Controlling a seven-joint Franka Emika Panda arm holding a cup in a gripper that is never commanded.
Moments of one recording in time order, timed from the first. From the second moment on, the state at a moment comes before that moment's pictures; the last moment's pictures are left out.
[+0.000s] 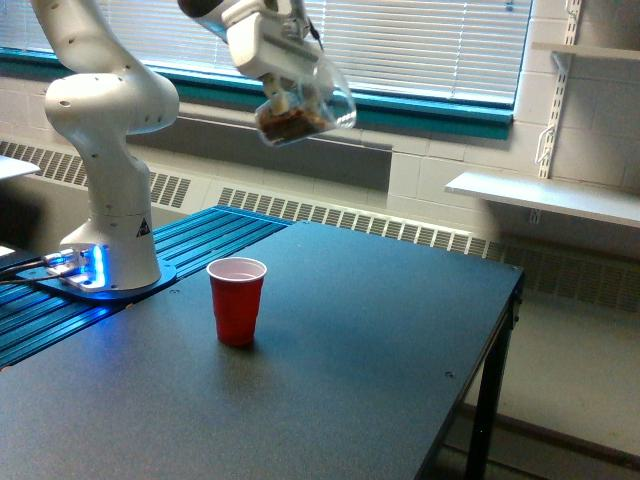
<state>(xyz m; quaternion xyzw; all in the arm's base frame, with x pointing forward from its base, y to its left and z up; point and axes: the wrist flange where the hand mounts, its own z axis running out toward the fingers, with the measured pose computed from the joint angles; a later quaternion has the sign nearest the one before) 0.359 -0.055 0.468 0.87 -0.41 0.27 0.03</state>
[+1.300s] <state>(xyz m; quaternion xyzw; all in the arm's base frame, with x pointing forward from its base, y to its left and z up) 0.283 -0.054 0.411 0.87 -0.47 0.16 0.08</state>
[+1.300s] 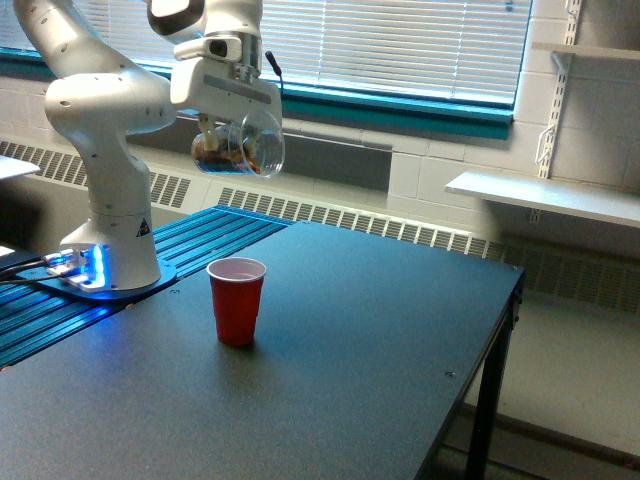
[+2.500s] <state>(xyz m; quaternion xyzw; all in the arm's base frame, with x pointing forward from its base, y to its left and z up) 0.254 -0.043 0.396 0.86 -0.49 0.08 0.12</state>
